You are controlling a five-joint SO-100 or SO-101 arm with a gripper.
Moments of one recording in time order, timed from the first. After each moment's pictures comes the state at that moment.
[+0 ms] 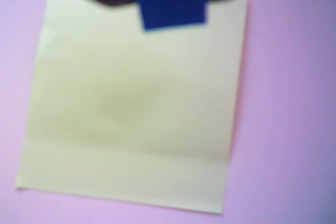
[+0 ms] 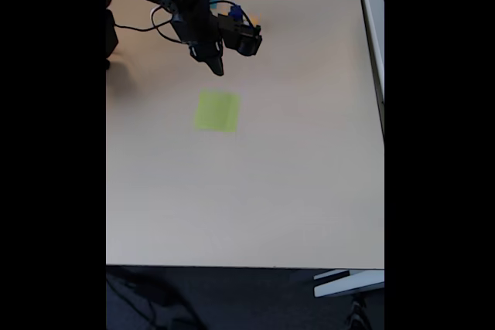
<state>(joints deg) 20.0 93.3 88.3 68.8 66.8</state>
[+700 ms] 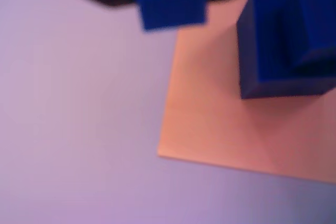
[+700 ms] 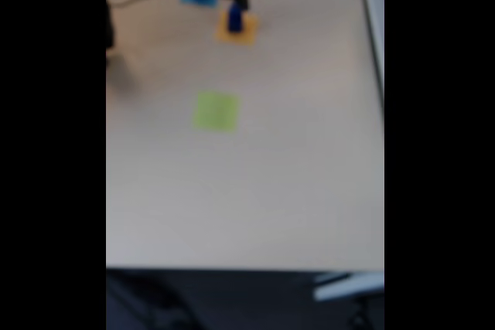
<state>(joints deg) -5.0 81.4 69.0 74.7 94.0</state>
